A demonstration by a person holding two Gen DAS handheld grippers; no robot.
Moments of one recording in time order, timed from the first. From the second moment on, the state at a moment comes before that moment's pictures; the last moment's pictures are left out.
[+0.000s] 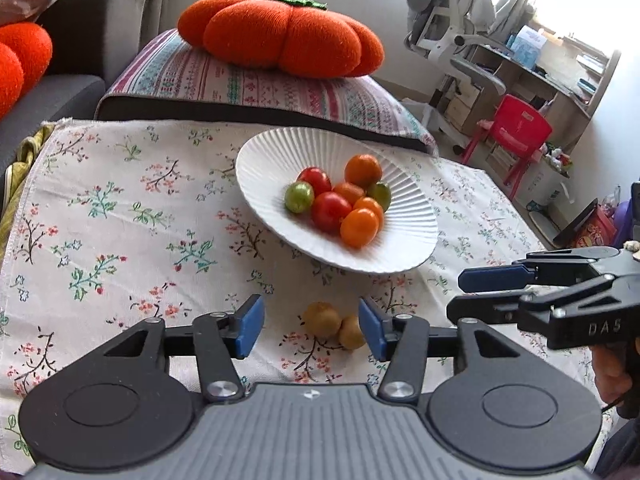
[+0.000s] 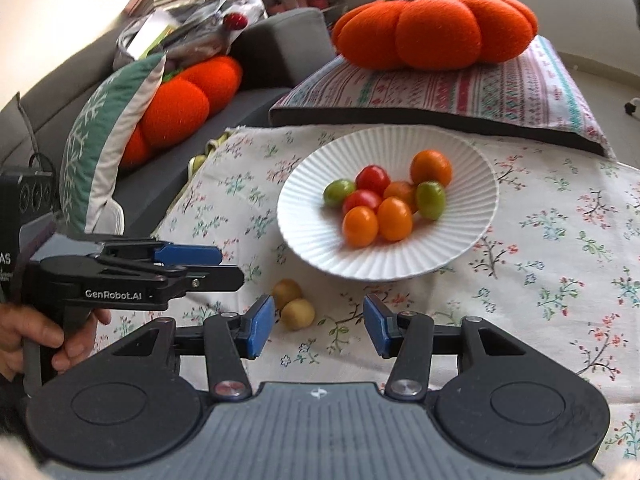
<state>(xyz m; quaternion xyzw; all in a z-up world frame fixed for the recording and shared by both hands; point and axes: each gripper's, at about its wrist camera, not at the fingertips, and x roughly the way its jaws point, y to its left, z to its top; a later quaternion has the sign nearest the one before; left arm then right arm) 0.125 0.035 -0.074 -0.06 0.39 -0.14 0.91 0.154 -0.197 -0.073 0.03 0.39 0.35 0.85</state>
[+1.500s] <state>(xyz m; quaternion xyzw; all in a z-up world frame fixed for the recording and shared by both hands) 0.138 0.020 -0.099 -0.04 0.40 -0.14 0.91 0.165 -0.164 -0.101 -0.04 0.42 0.30 0.85</state>
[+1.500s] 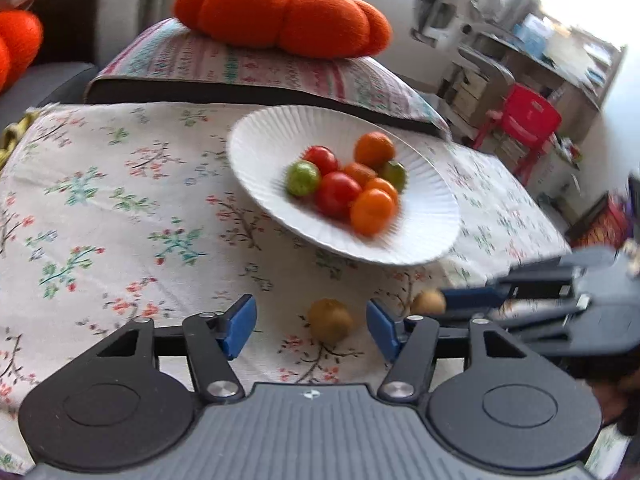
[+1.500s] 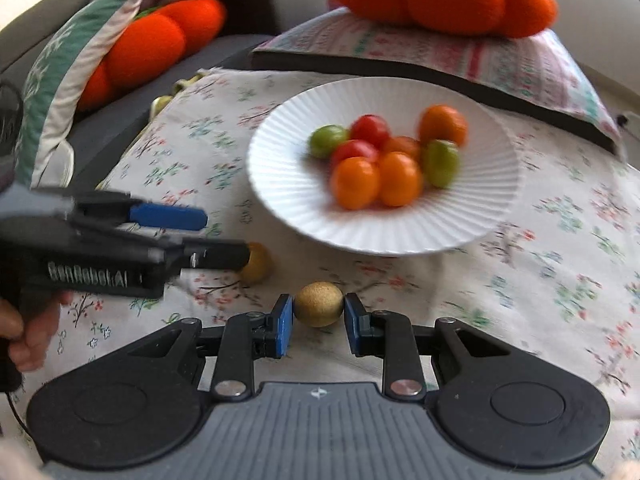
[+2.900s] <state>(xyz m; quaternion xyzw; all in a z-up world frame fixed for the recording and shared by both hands) 0.141 0.037 -0.065 -0.04 0.34 -0.10 0.93 0.173 -0.221 -0.065 0.03 0.39 0.27 0.88</state>
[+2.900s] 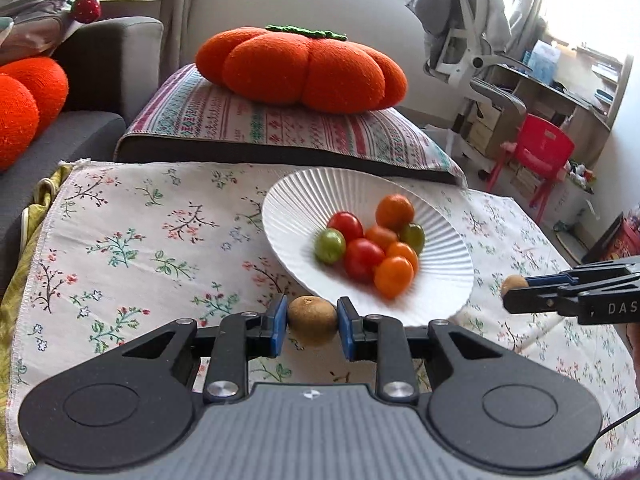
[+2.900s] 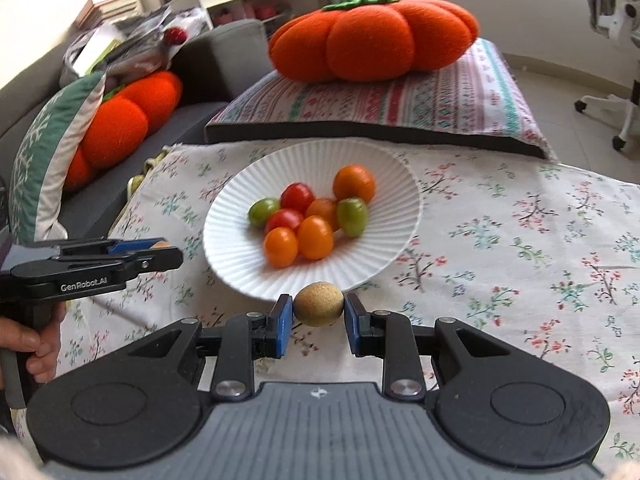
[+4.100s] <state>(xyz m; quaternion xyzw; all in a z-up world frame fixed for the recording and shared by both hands) 0.184 -0.013 -0.078 0.03 0.34 -0.13 0.93 0.217 -0.214 -0.080 0.03 0.36 0.24 0.90</state>
